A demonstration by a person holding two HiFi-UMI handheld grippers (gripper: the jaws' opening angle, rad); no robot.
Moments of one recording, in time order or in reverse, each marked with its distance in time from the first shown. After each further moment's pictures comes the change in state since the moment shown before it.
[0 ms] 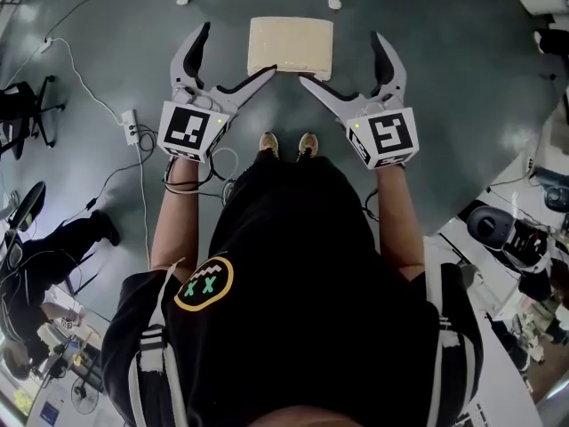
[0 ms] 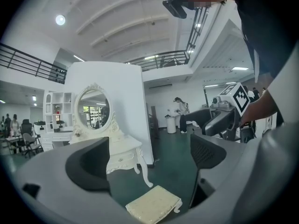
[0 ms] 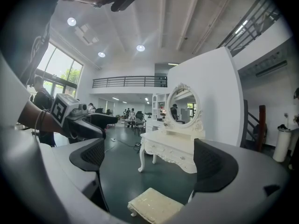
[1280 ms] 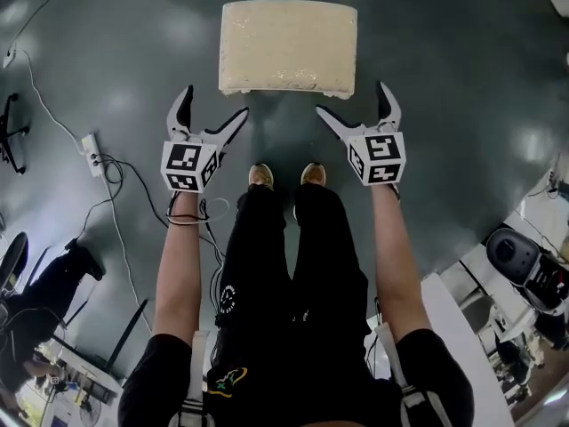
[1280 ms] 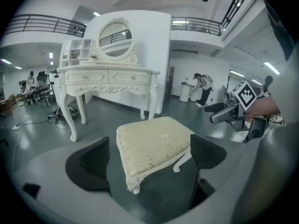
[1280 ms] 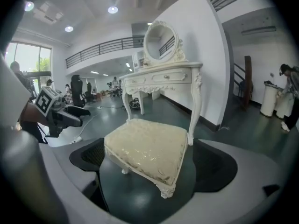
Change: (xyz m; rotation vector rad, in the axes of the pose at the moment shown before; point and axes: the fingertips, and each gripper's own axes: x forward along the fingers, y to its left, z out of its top) left arm 0.098 0.006 -0.564 -0.300 0.408 0.102; right arm 0.140 -0.078 -0.552 0.219 0.419 -0.118
